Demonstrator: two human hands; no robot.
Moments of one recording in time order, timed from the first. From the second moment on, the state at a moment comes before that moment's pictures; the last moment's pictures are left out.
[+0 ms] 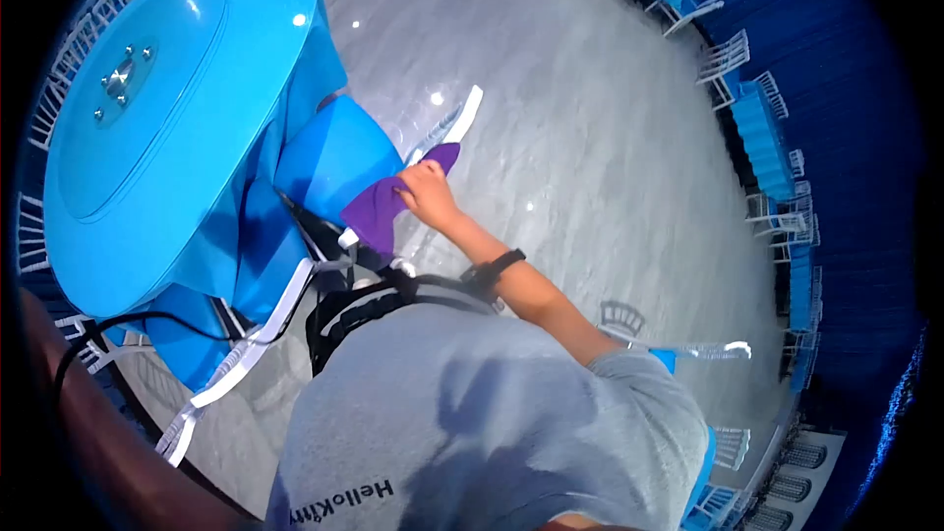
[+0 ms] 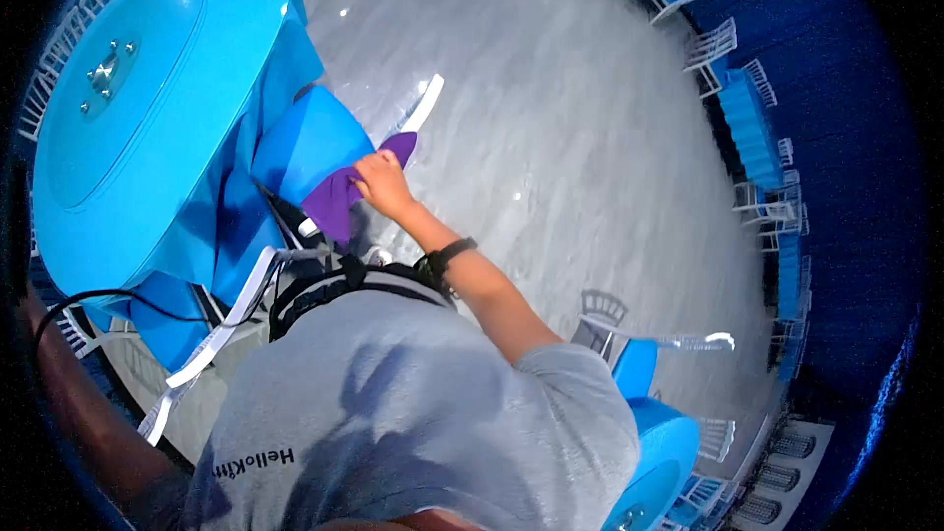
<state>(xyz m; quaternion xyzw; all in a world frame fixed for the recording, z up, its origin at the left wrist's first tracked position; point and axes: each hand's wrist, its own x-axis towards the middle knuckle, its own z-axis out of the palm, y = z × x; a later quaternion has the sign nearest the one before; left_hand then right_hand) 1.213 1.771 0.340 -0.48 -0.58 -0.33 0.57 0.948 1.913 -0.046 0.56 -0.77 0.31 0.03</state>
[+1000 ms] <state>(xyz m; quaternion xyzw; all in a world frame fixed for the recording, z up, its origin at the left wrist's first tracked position) 1.091 1.733 0.045 -0.04 -0.96 -0.27 0.08 0.978 1.900 -0.033 0.58 -0.76 0.29 0.00</state>
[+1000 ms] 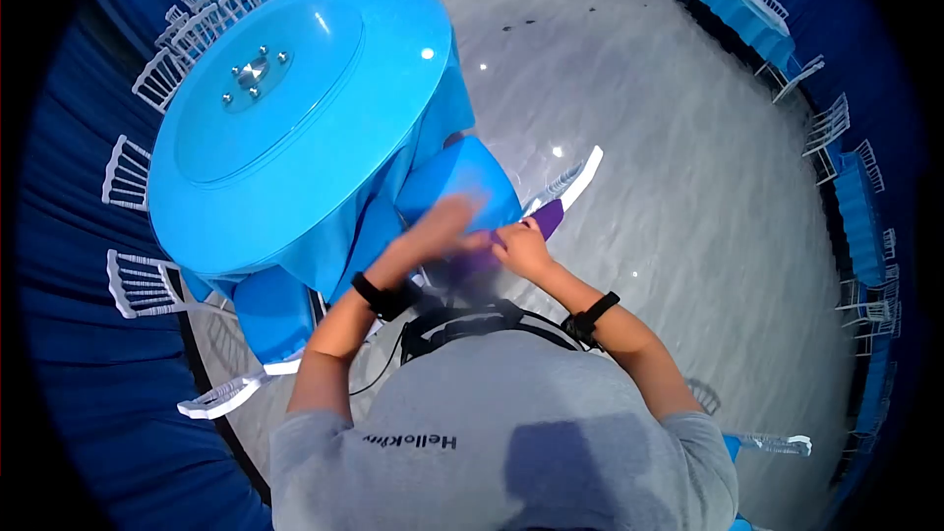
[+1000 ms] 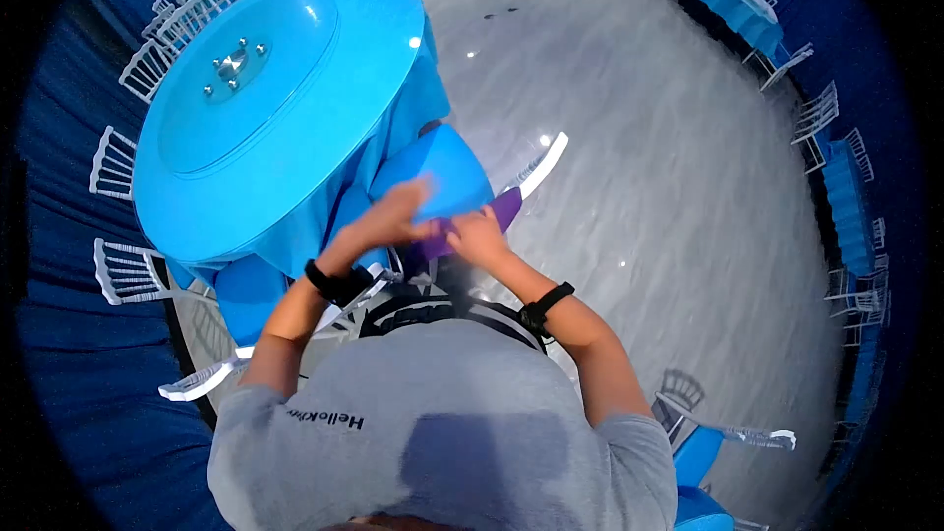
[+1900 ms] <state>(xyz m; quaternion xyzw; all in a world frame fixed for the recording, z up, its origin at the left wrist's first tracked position) 1.160 1.824 -0.013 0.27 -0.90 -0.31 0.12 1.003 1.886 0.001 0.73 -0.60 0.28 -0.18</state>
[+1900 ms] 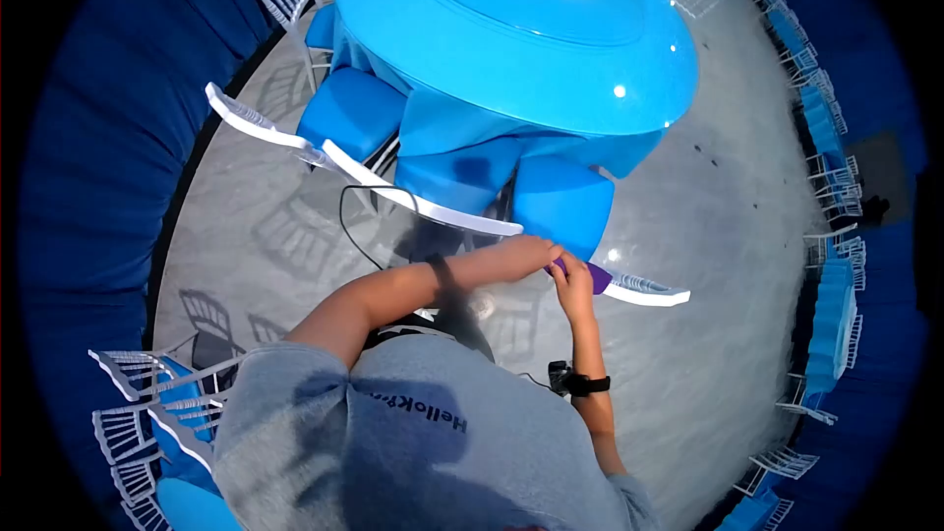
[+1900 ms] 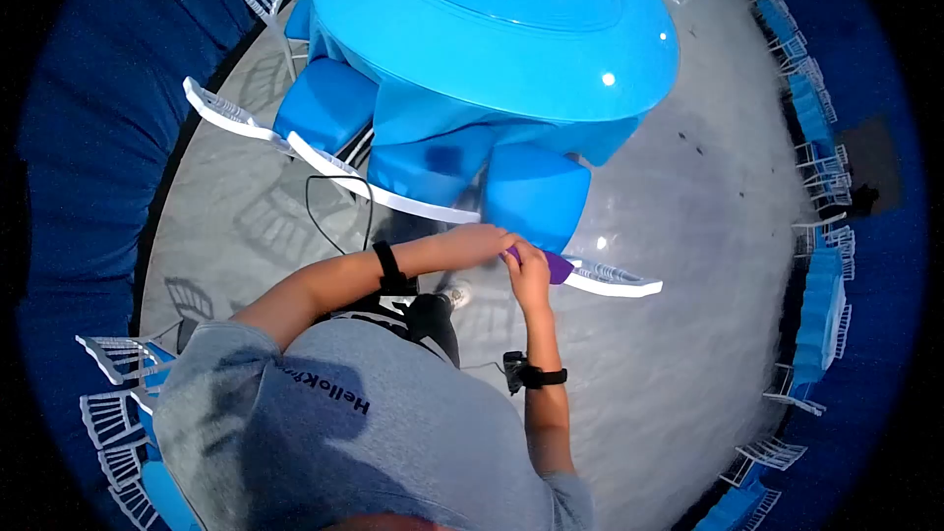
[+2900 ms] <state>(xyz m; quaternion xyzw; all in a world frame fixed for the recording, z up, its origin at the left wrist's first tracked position) 1.853 1.838 -0.014 0.68 -0.61 -0.12 0.39 1.683 1.726 -0.023 0.89 -0.32 0.30 -0.16</state>
